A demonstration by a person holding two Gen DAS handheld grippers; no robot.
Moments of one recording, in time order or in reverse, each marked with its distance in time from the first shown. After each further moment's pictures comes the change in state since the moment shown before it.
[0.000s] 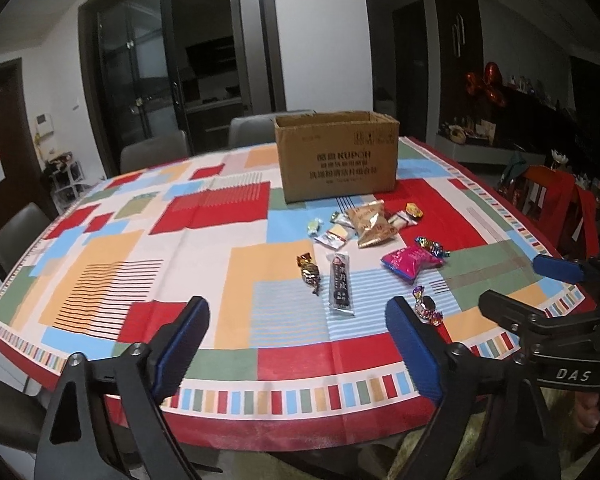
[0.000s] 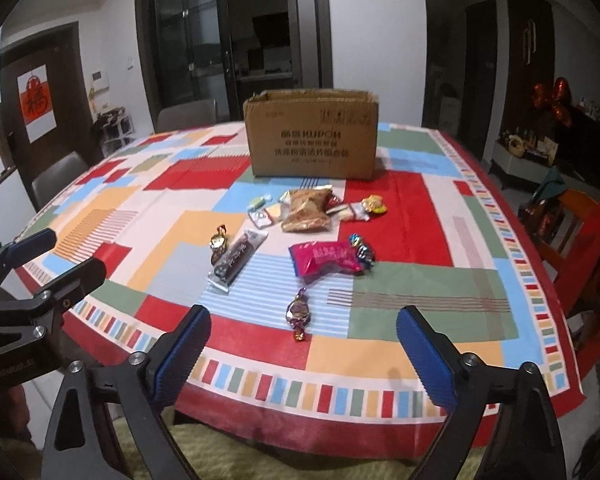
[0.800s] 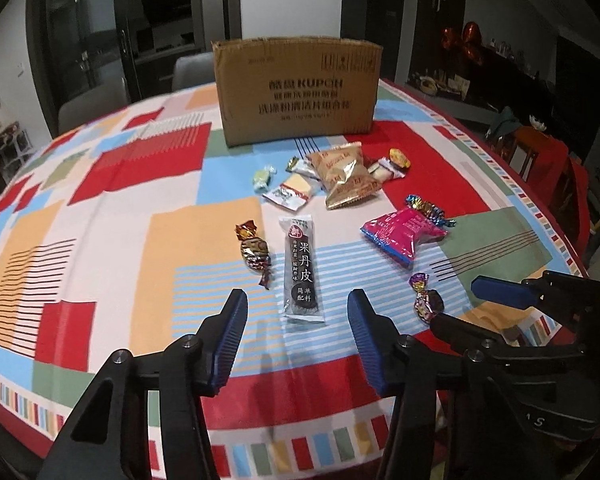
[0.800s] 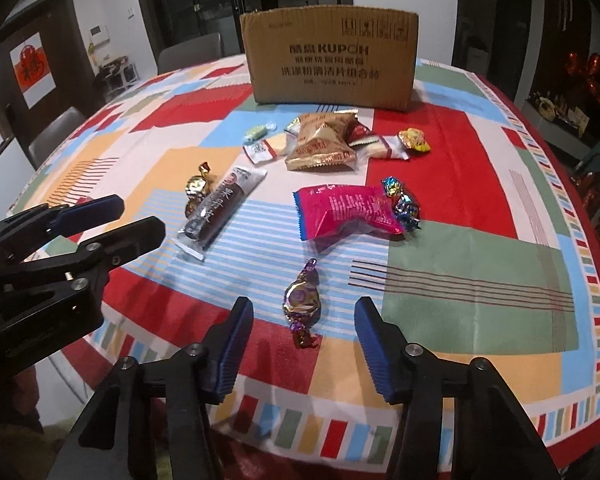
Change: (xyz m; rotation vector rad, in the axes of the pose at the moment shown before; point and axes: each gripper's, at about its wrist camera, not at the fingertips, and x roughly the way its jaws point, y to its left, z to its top) left arm 0.118 -0.019 0.008 0.023 0.224 -0.161; right arm 0.097 -0.004 -0.002 -0.021 0.237 0.065
